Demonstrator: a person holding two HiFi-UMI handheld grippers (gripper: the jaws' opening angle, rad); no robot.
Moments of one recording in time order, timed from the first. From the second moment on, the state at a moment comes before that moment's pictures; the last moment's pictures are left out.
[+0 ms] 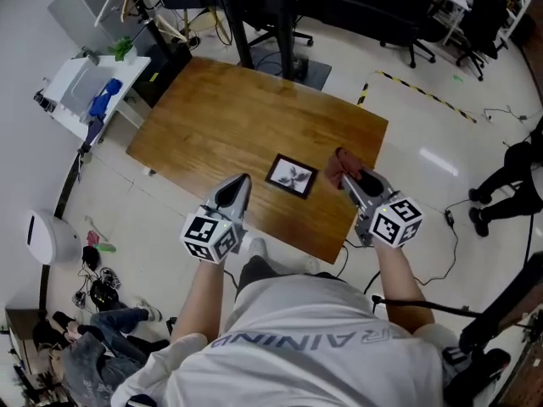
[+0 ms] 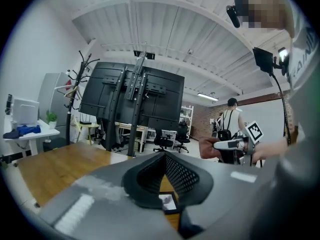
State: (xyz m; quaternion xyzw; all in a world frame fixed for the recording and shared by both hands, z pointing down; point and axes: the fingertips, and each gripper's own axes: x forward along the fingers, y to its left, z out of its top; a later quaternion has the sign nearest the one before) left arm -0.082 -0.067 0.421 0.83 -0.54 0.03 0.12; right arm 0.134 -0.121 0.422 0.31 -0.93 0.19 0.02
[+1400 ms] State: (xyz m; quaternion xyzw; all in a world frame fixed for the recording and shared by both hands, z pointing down) left arm -0.060 -0.143 0.646 0.89 -0.30 0.24 0.24; right arm 0.073 -0.165 0.521 0.47 -0.83 0.31 0.00
